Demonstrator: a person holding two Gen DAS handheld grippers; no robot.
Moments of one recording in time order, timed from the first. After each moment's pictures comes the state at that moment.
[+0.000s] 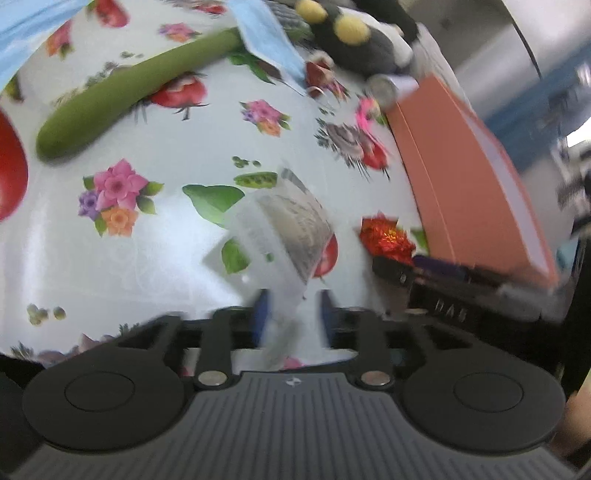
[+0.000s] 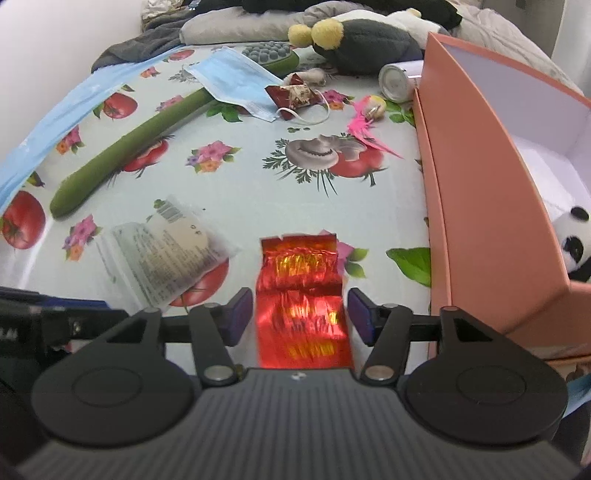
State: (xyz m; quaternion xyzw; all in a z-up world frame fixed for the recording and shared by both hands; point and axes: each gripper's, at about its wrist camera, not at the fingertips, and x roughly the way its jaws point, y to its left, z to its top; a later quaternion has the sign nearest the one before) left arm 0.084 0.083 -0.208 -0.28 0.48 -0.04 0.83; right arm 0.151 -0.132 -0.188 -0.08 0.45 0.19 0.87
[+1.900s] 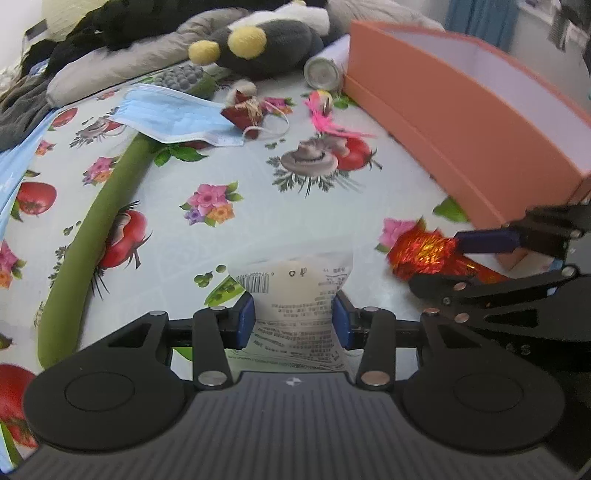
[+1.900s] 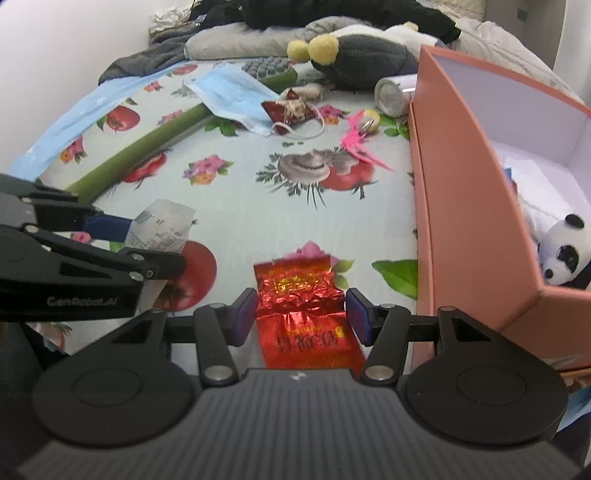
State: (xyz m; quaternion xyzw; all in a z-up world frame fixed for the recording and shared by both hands) left arm 0.154 0.015 -0.200 0.04 0.47 -0.07 0.88; right arm 0.152 -0.147 -0.185 -0.08 0.42 0.21 0.88
